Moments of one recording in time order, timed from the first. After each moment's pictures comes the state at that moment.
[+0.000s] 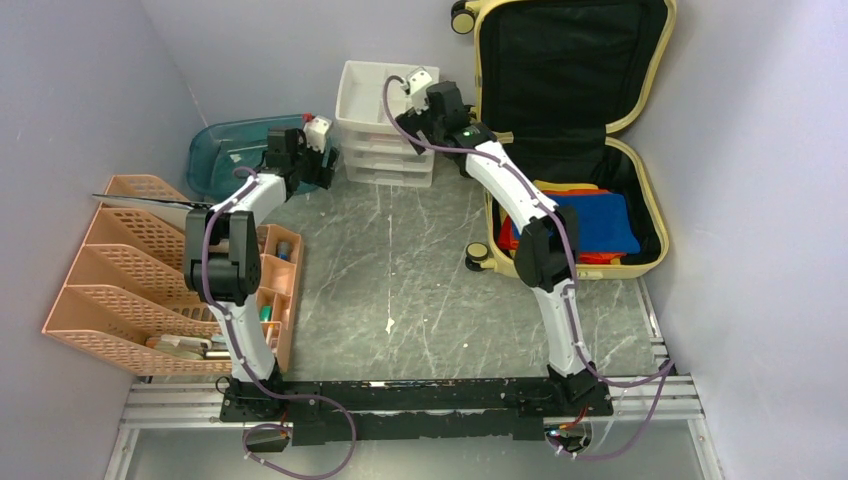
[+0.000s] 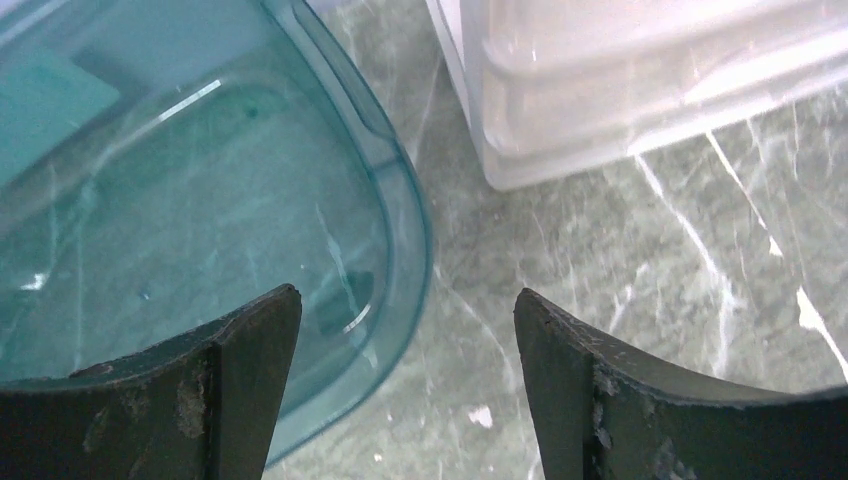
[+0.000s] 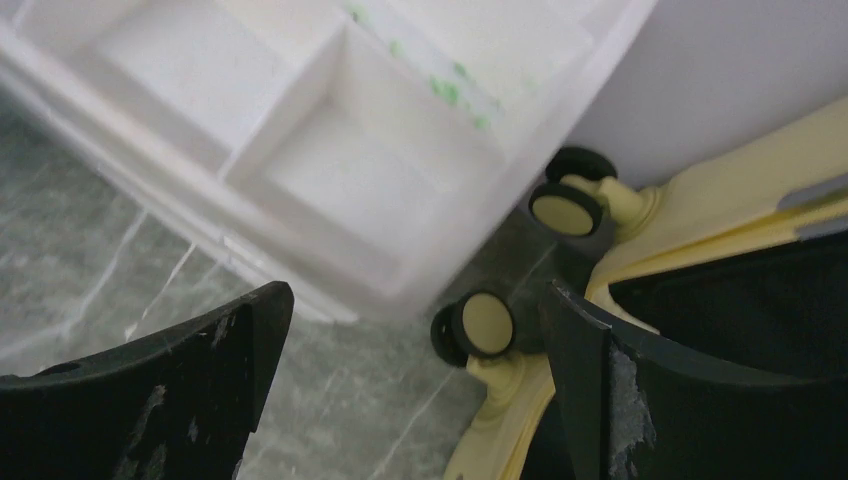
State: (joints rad) left arm -0.06 1.95 1.42 -0.02 0.21 0.29; right arm 0.52 2.27 2.27 -0.42 0.22 -0.32
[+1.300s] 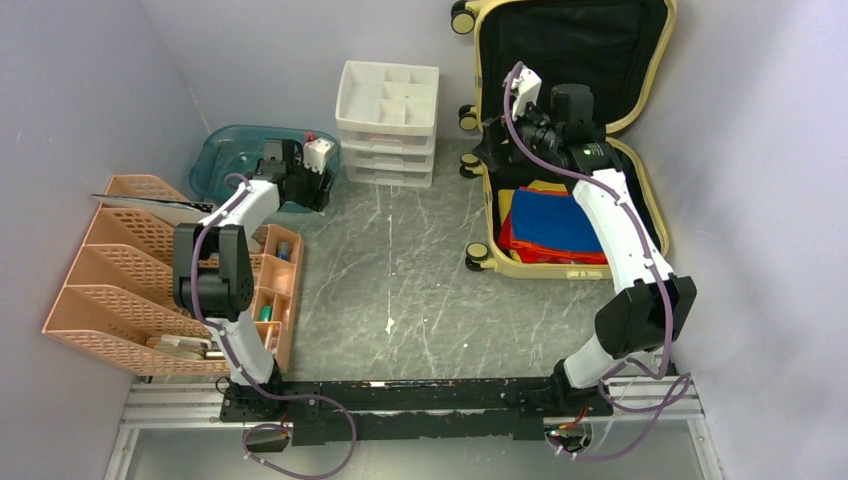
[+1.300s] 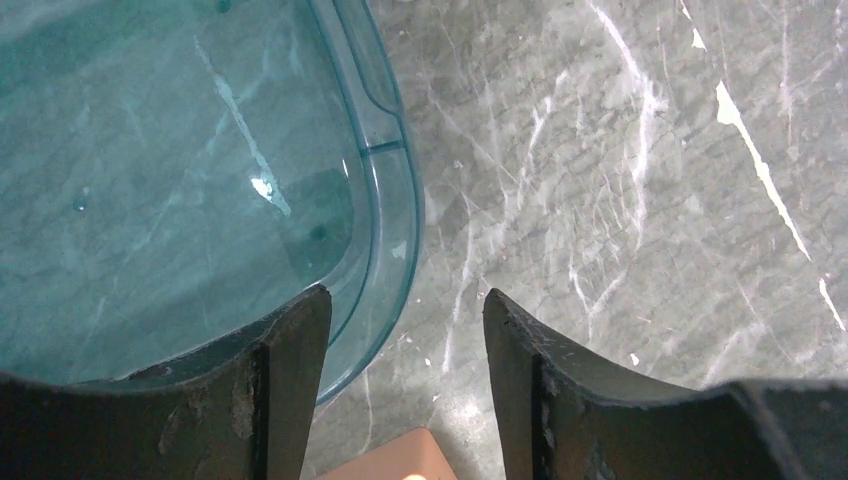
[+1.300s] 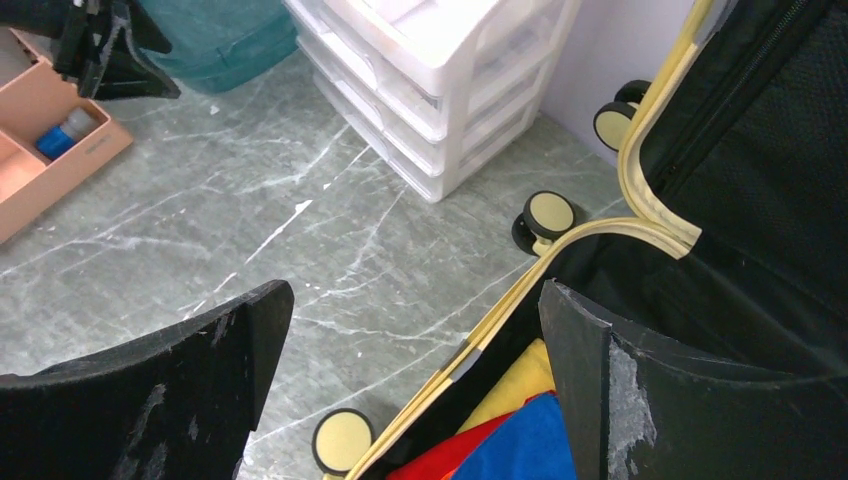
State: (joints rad) left arm -0.06 1.83 1.34 -0.30 0.27 0.35; right arm 0.19 1.58 1.65 -0.47 -0.50 -0.21
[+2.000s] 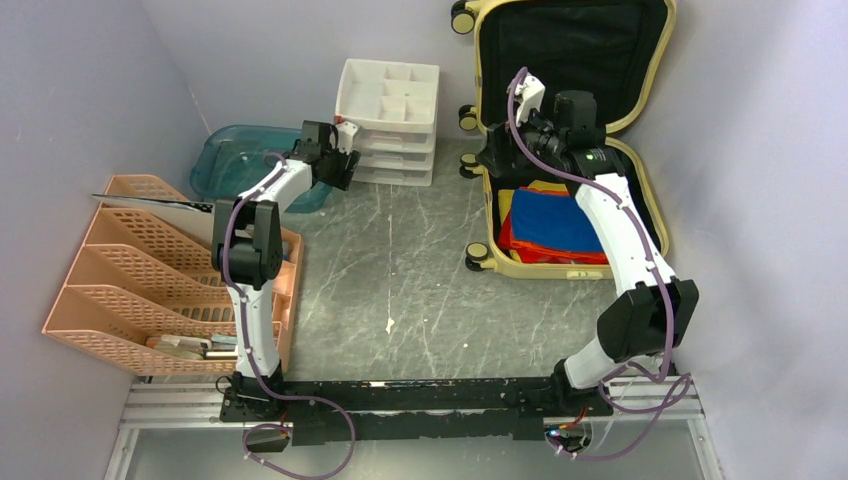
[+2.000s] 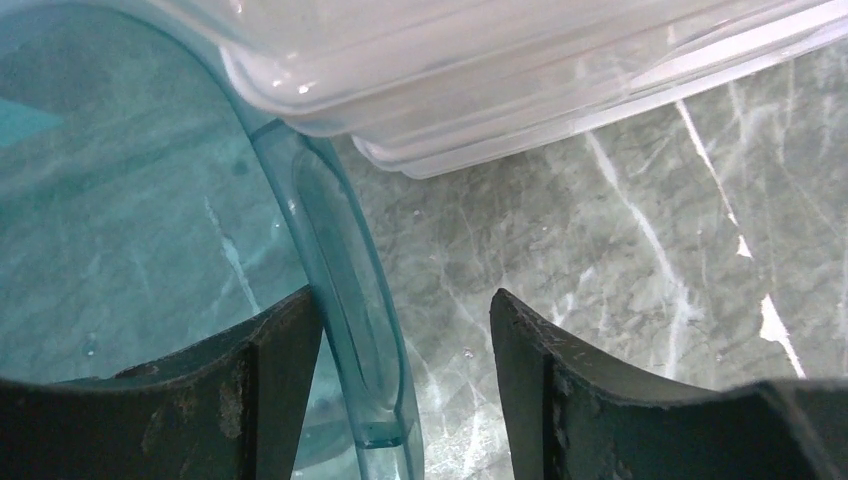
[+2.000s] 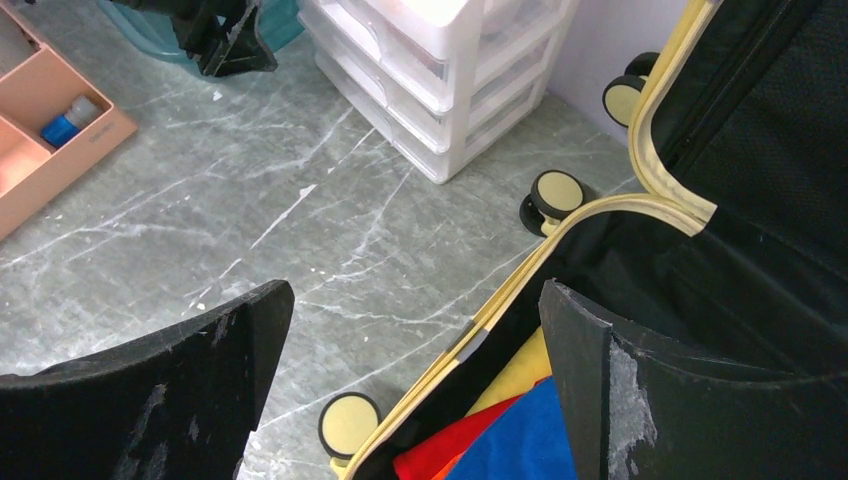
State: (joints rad) left arm -0.17 2.14 1.70 -0.30 0.11 0.27; right arm 0.17 1.55 1.59 -0.46 -0.53 -0.21
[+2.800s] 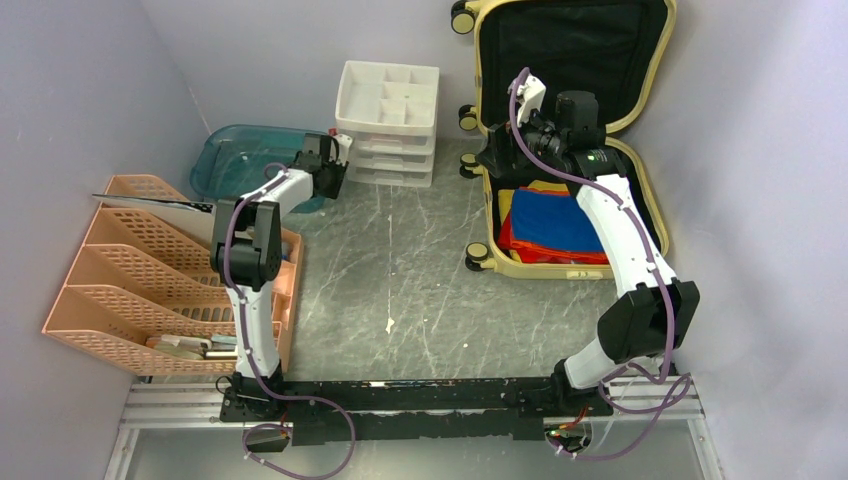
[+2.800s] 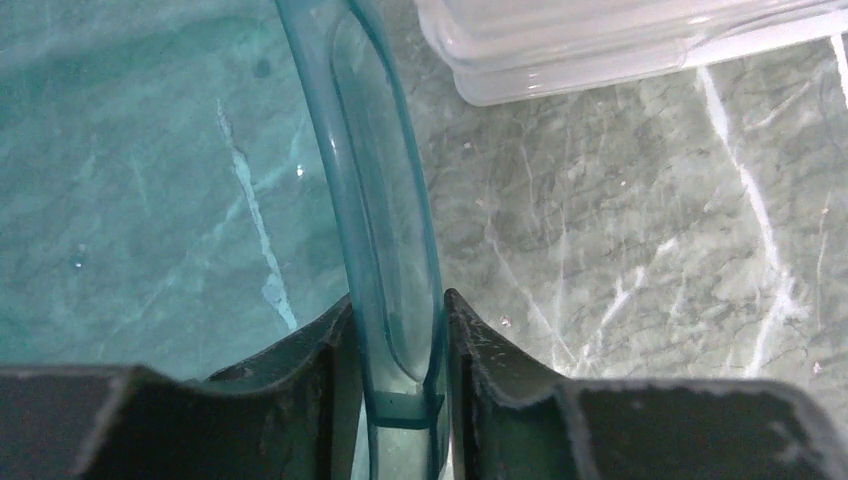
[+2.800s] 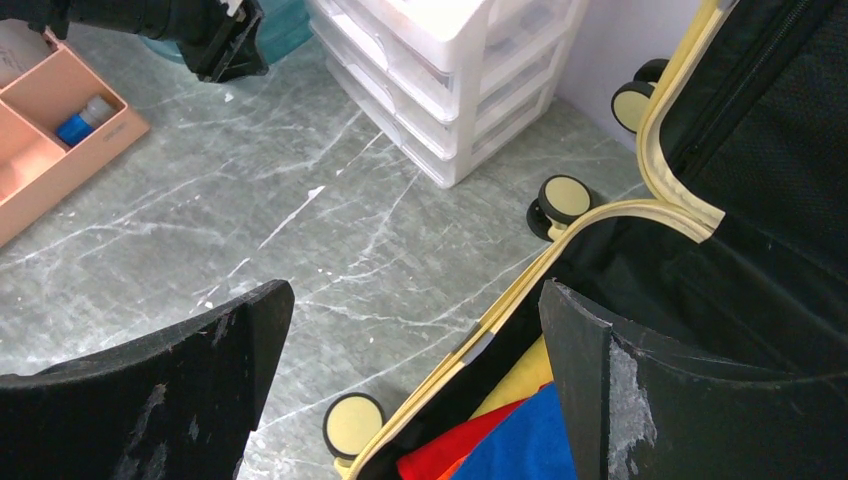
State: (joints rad) left arm -0.17 2.13 1.59 -0.25 -0.04 0.22; right arm 0.16 1.54 1.59 -0.45 -0.55 -0.21
